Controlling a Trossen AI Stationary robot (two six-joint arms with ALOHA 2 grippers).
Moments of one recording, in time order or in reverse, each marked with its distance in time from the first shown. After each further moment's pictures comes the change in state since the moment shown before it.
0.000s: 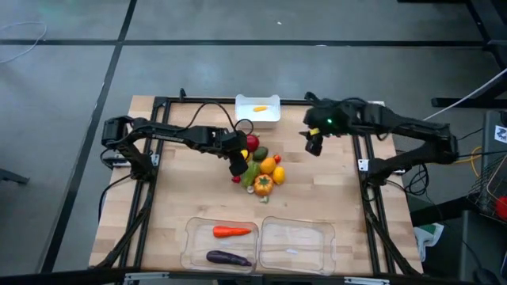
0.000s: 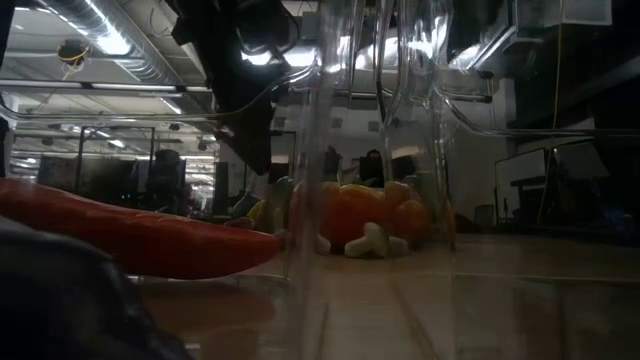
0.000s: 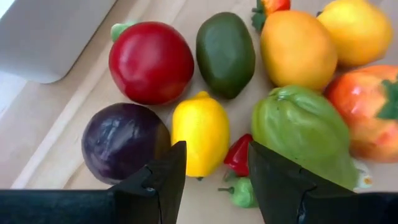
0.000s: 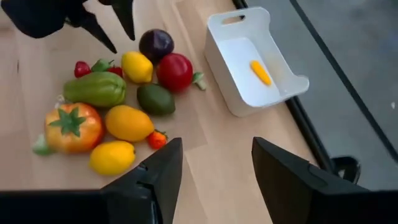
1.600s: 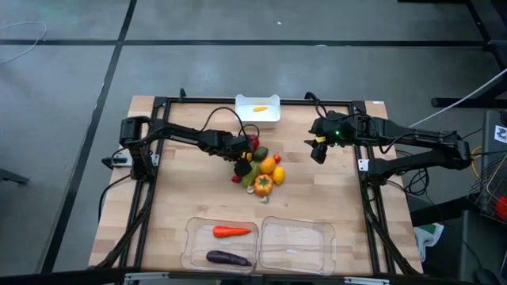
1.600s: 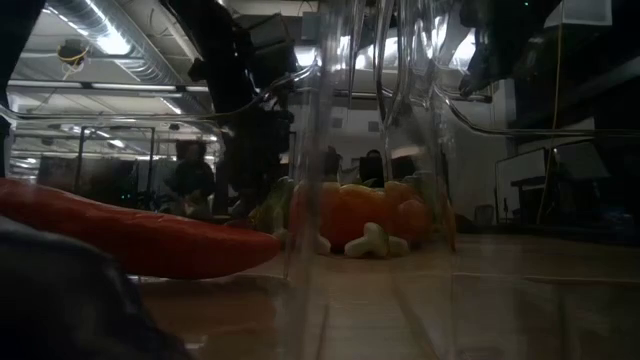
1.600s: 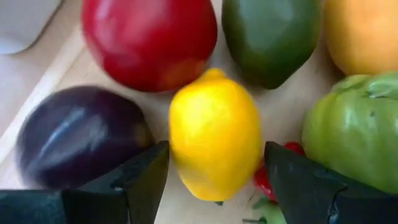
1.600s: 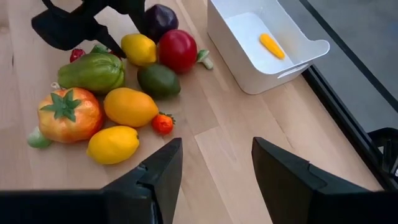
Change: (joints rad) left arm 0.026 0.171 -0.002 0.069 -0.010 -0.026; right arm -0.002 -0.179 -0.336 0.194 -0.023 0.079
